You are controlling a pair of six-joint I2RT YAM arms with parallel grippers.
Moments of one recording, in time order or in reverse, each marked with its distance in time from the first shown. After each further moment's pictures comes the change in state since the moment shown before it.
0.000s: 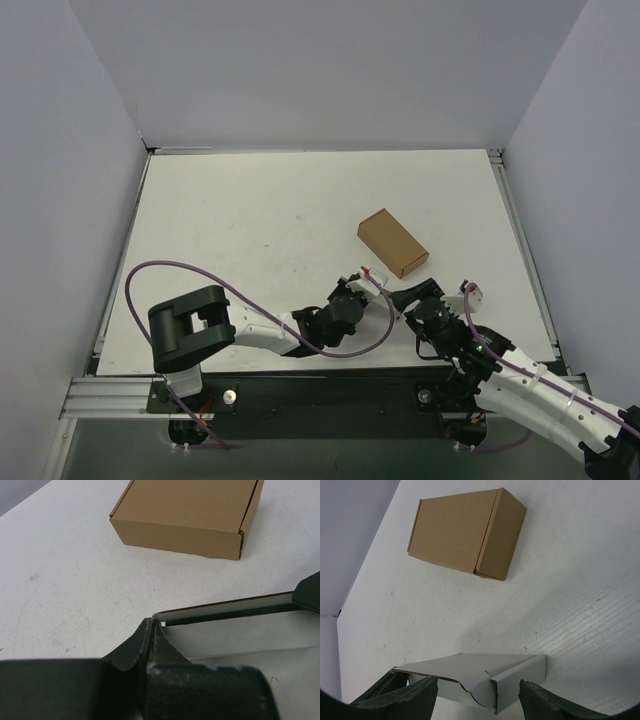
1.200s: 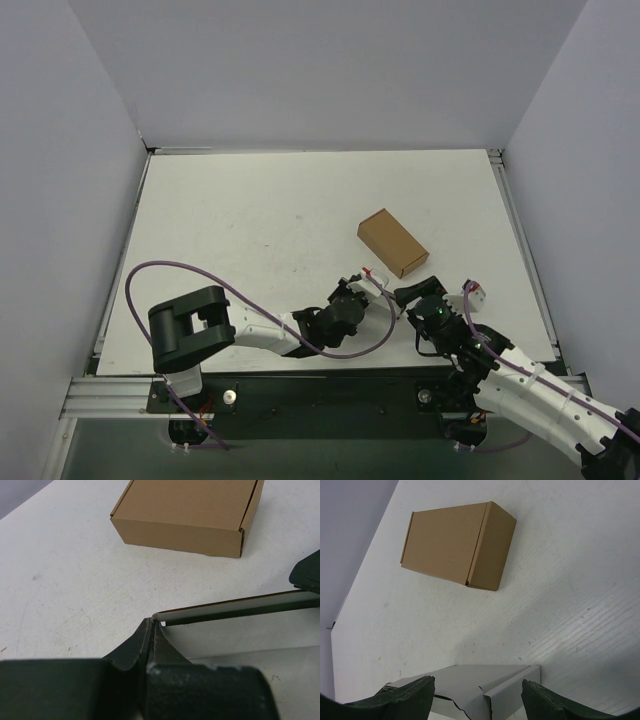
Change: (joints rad) left arm -0.005 -0.001 0.005 -0.013 -0.008 0.006; right arm -0.051 0.018 -0.003 0.007 0.006 -0.008
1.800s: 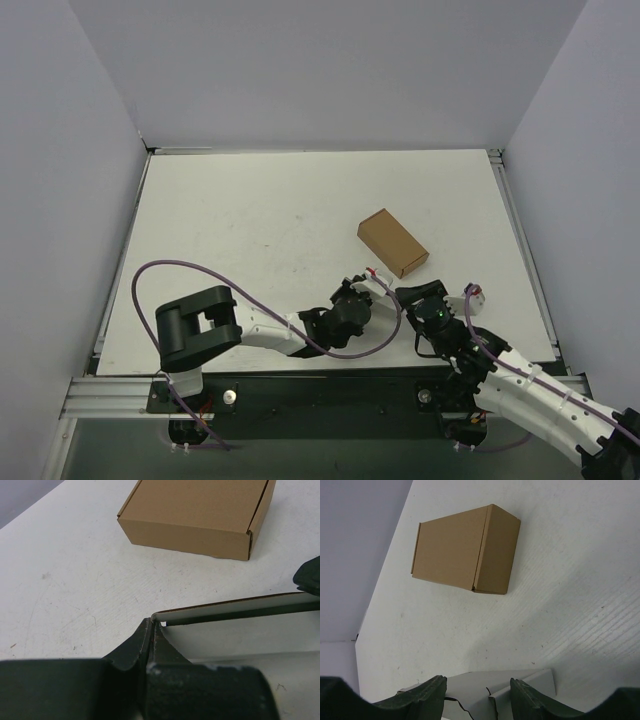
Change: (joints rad) left arm -0.012 0.036 0.043 -0.026 -0.058 0.008; right arm 0.003 -0.011 -0.052 0.096 0.010 0.071
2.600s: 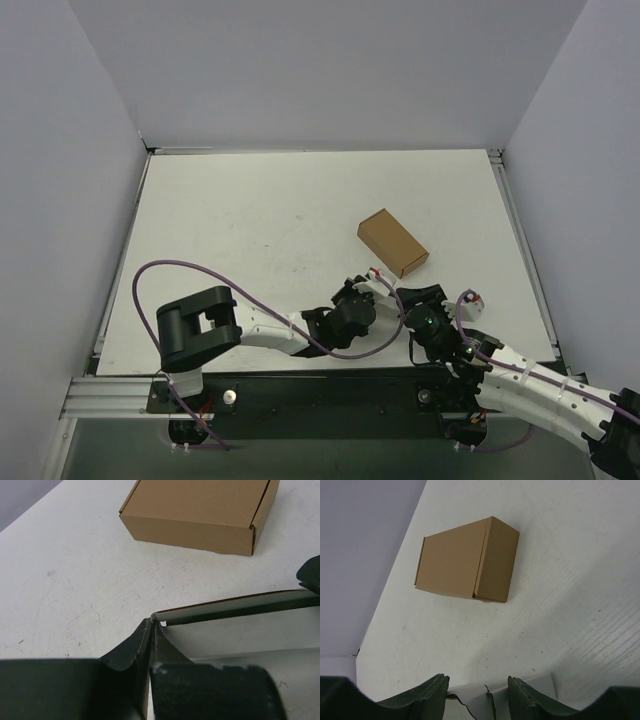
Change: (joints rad) left arm -0.010 0.009 0.040 -0.072 -0.031 -0.005; right arm 0.139 0.047 -0.015 -0.003 0.200 0.119
